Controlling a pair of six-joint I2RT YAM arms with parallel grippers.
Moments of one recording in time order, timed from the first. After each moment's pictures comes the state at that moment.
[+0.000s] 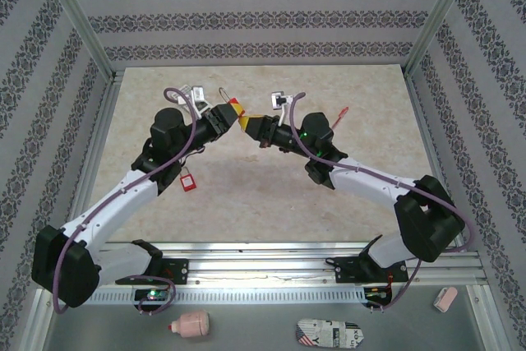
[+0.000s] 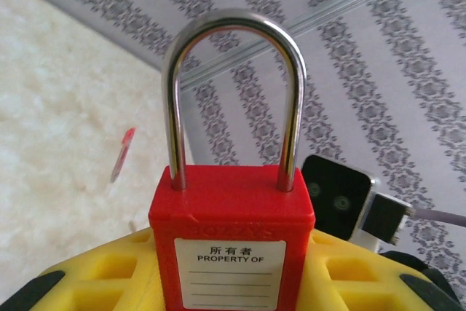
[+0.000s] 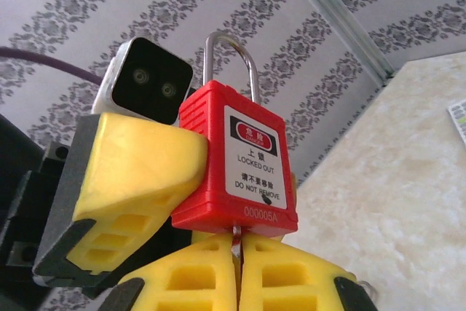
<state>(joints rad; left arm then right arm) -0.44 1.16 0.84 0.27 0.37 -1.05 0.66 1.47 0.86 0.73 -0.51 0.86</state>
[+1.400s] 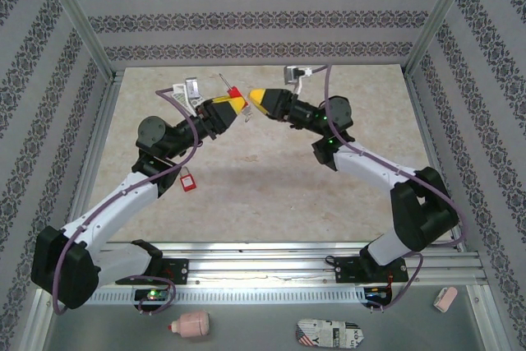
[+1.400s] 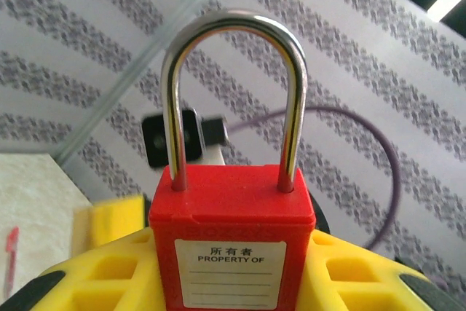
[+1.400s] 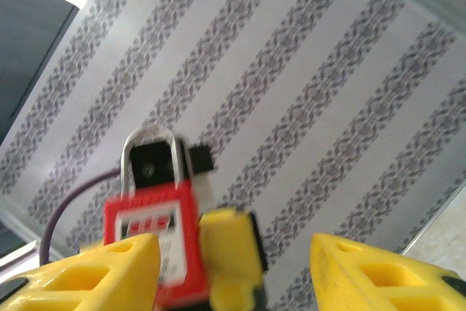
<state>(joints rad) -0.45 1.14 0.82 0.67 0.57 -0.92 0.50 1.53 0.98 1.00 -0.75 1.31</state>
